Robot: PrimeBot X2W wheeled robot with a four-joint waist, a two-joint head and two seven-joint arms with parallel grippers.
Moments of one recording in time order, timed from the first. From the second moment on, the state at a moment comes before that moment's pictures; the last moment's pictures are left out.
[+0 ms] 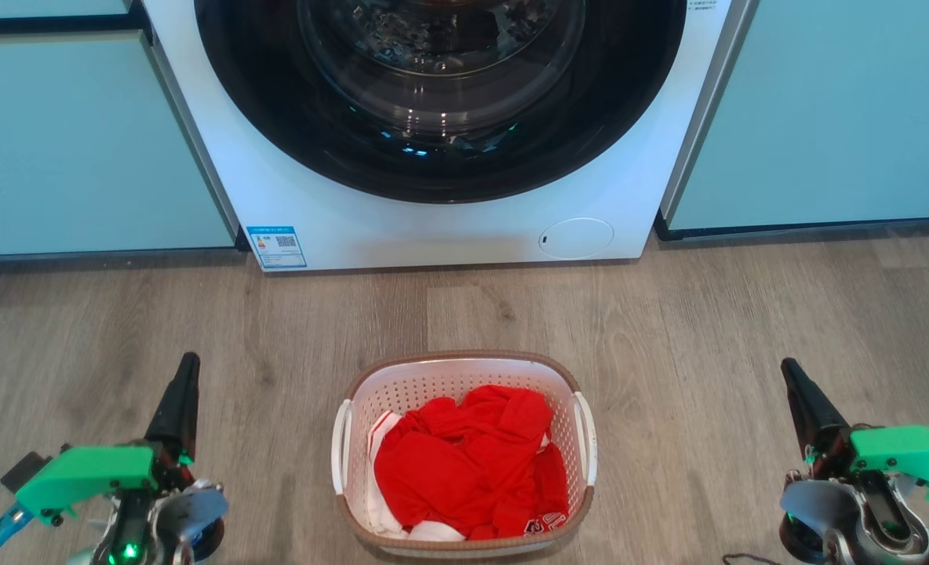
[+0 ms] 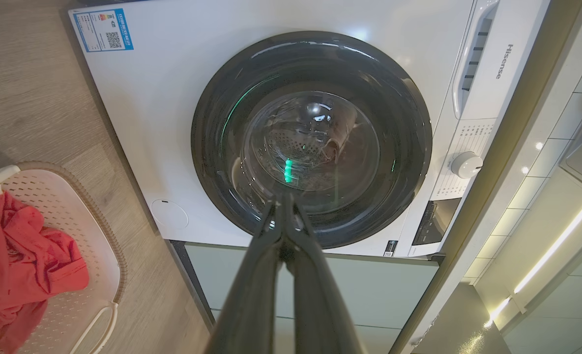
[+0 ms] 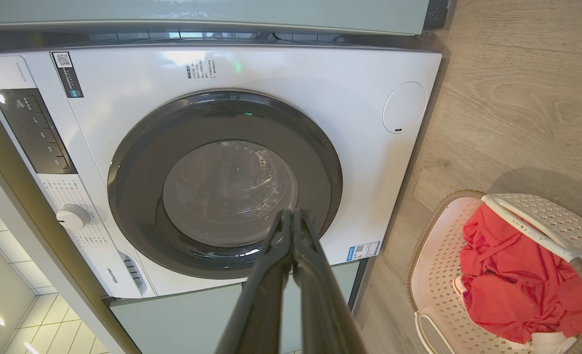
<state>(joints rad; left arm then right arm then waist) -0.05 0.05 0.08 0.27 -1.62 -0.12 0.11 -0.06 -0.04 -0.13 0.28 1.62 0.13 0.11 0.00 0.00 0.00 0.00</state>
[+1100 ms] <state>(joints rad) -0.05 0.05 0.08 0.27 -1.62 -0.12 0.11 -0.06 -0.04 -0.13 0.28 1.62 0.13 0.11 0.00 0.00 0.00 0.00</state>
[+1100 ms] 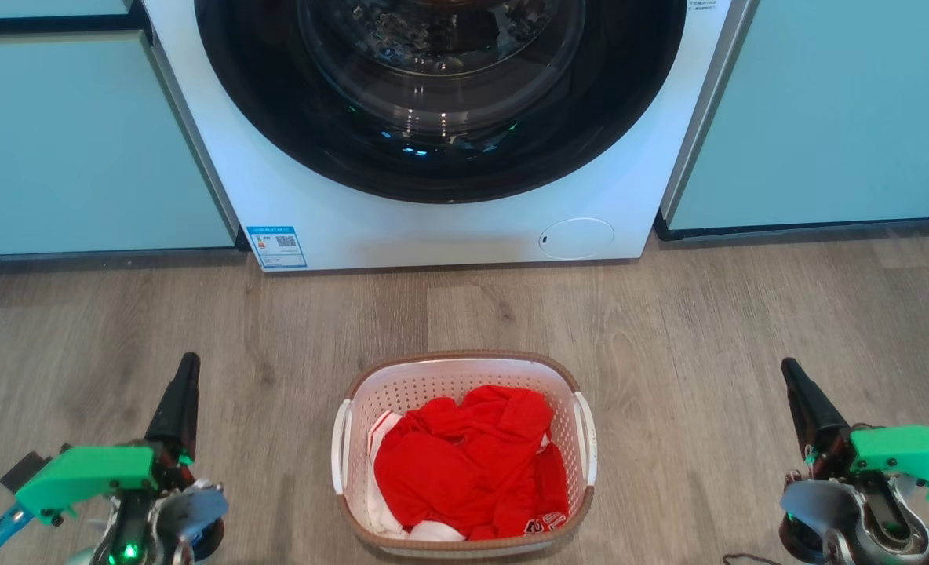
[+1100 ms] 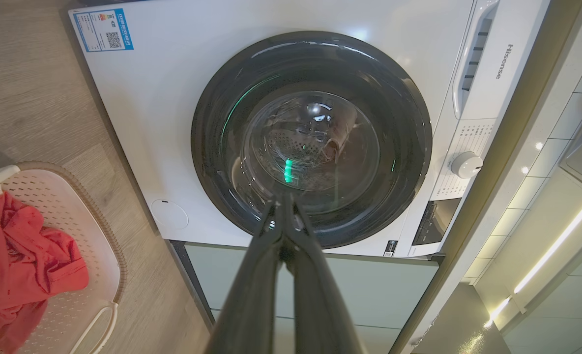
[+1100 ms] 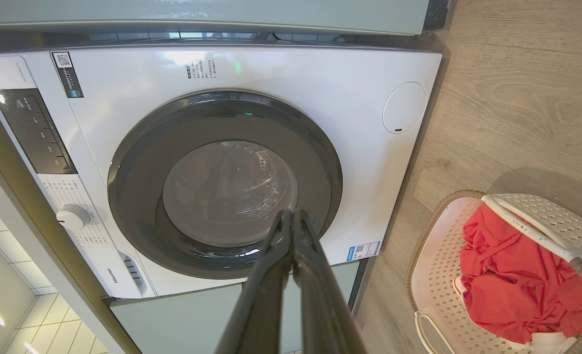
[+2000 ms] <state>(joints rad) 0.03 0.04 0.07 0.36 -1.62 -0.12 0.09 0.00 -0.03 -0.13 0.35 1.61 0.13 0.09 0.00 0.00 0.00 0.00</state>
